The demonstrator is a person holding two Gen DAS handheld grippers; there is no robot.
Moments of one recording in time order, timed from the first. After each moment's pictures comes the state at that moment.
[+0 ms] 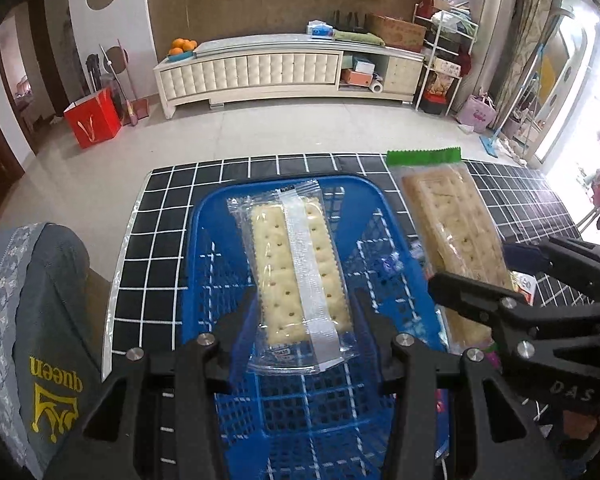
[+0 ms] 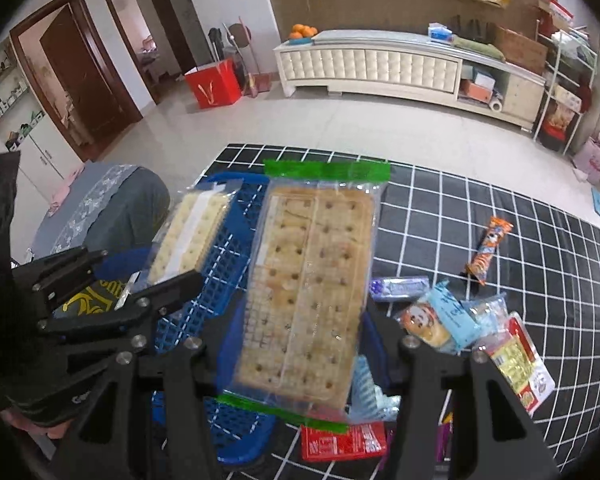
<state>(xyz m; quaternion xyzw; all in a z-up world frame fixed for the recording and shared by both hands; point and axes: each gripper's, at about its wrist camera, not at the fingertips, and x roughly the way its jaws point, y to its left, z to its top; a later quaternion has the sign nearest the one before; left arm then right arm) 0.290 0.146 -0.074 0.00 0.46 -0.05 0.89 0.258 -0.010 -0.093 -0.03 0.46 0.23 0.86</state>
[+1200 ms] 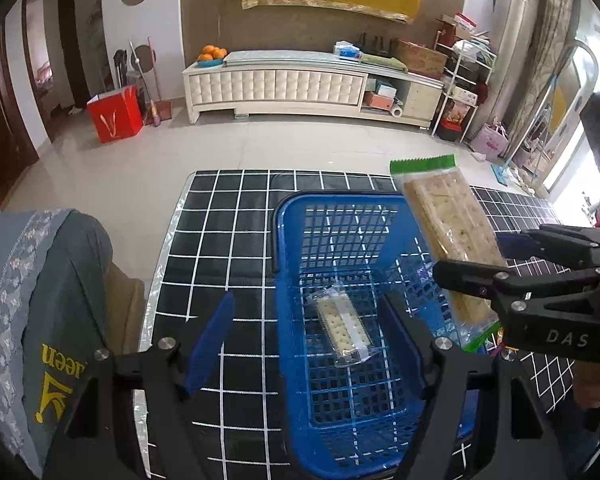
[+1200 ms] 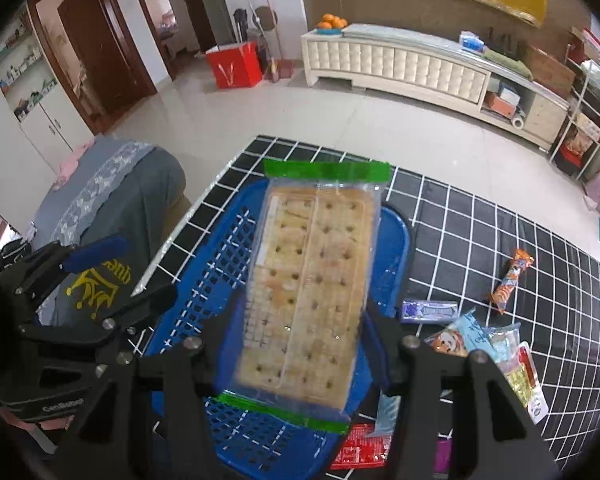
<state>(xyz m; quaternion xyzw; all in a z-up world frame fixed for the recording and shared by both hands) 0.264 0.218 -0.055 -0.03 0.44 -0.03 0.90 0.271 0.047 -0.080 -0.08 0.48 0.25 0.84</state>
